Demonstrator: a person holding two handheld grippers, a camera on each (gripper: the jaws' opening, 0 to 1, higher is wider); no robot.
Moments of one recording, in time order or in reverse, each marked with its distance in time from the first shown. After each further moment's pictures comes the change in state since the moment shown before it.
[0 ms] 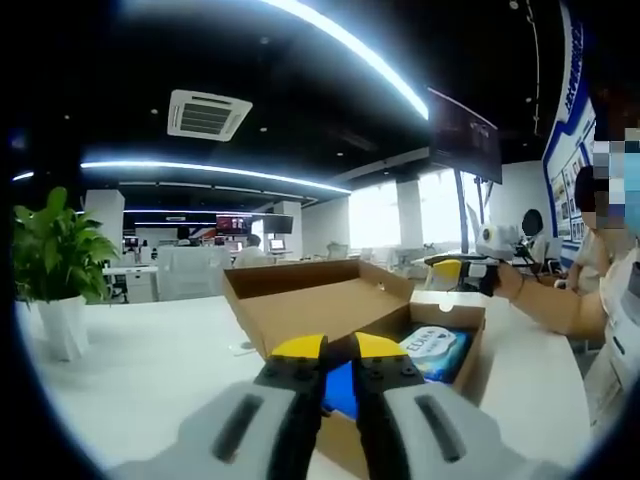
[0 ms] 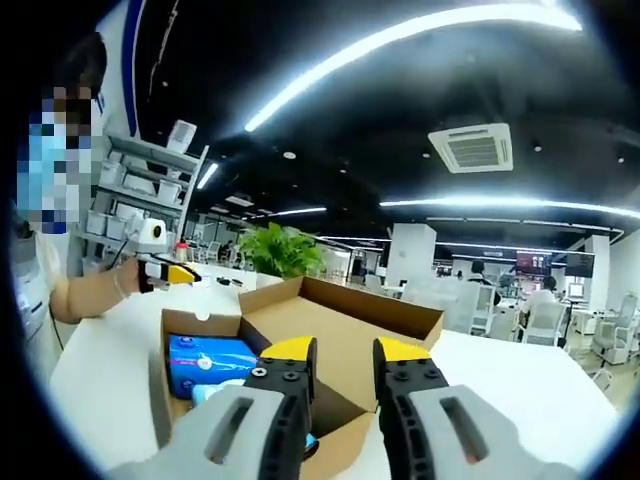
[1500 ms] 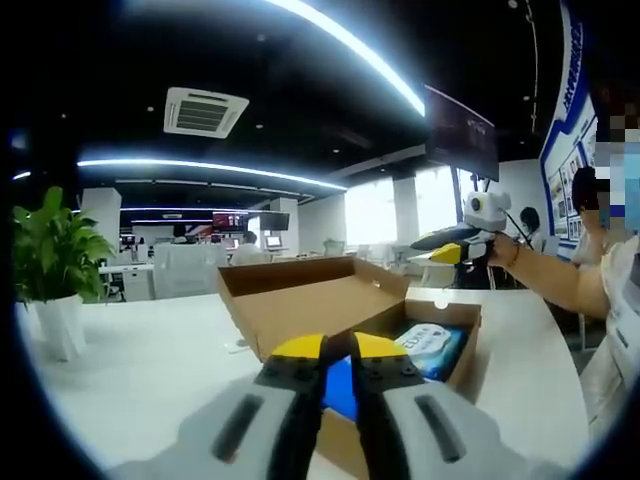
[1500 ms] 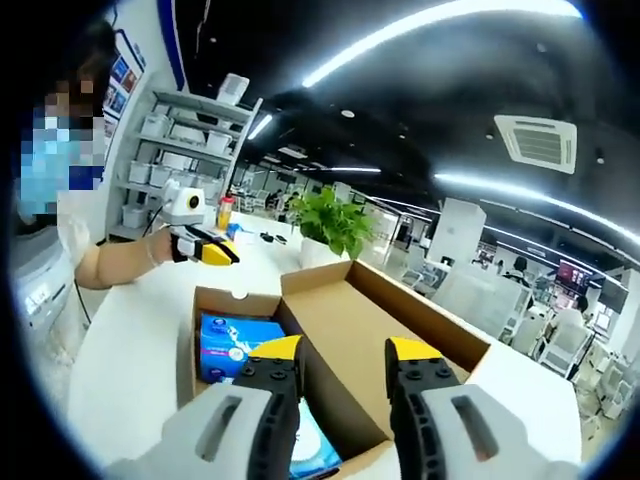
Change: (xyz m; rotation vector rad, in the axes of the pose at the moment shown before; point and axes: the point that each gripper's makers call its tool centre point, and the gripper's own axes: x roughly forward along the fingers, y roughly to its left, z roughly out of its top) left arm 0.000 -0.007 -0.003 0.000 0.016 -0.020; right arm 0.028 0.046 0.019 -0.159 0.197 0.235
